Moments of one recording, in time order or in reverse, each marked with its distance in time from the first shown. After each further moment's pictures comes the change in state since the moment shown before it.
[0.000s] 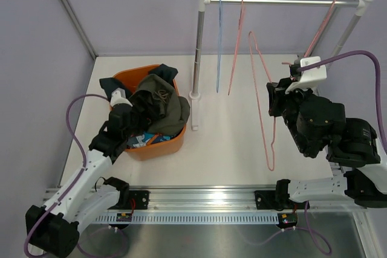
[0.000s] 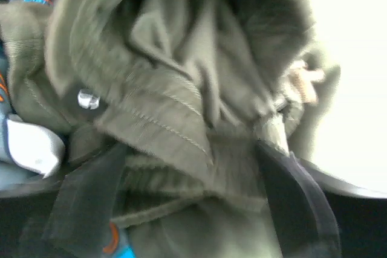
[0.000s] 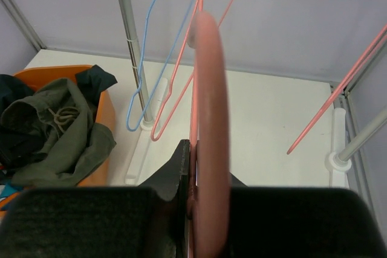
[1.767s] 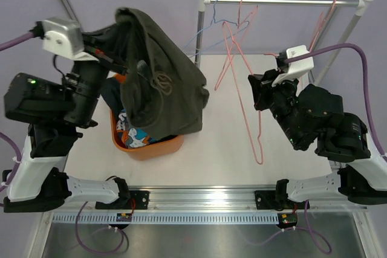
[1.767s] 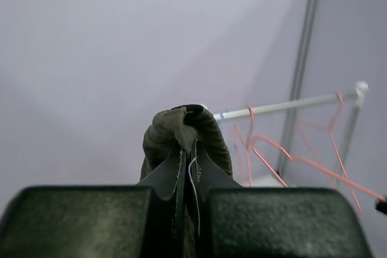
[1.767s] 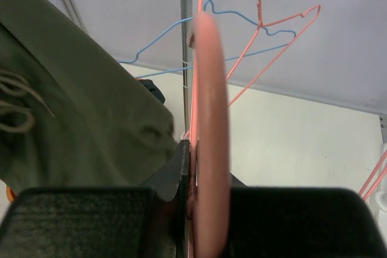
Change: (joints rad) left arm -0.776 0.290 1.312 -0.002 -0.462 1.126; right arm 0.001 0.099 0.090 0.145 -0.145 -0.097
